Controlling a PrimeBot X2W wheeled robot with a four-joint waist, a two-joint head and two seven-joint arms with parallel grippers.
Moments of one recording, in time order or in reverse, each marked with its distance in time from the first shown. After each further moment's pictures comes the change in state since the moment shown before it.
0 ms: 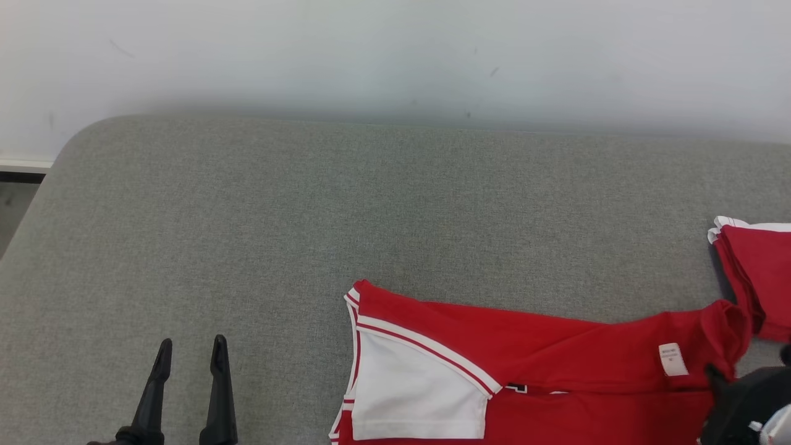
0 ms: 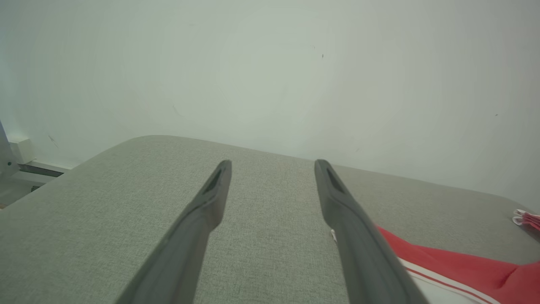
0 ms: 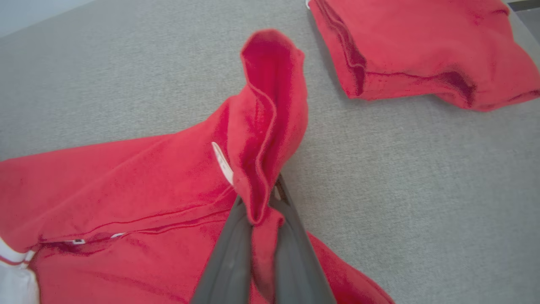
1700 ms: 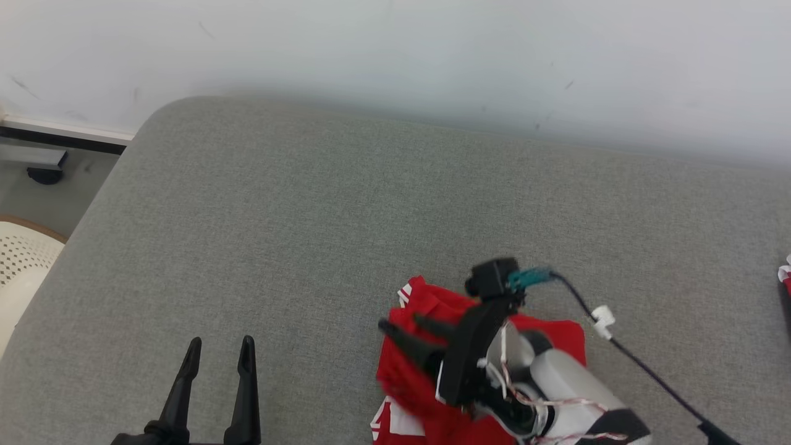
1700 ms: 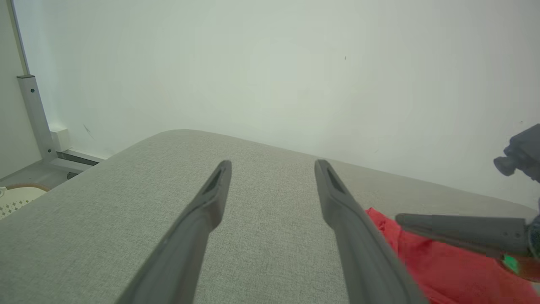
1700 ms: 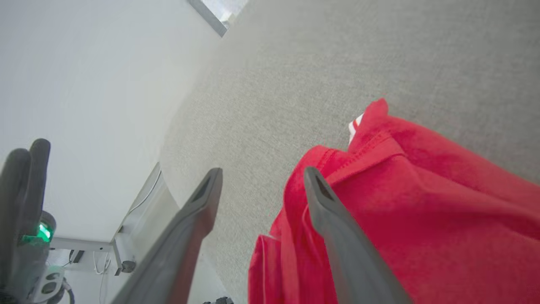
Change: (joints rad) left arm -0.019 0.002 -0.059 0.035 -0.009 -0.002 0.000; right arm -0.484 0.002 0.970 0.572 0.628 0.000 -0.320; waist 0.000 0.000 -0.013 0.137
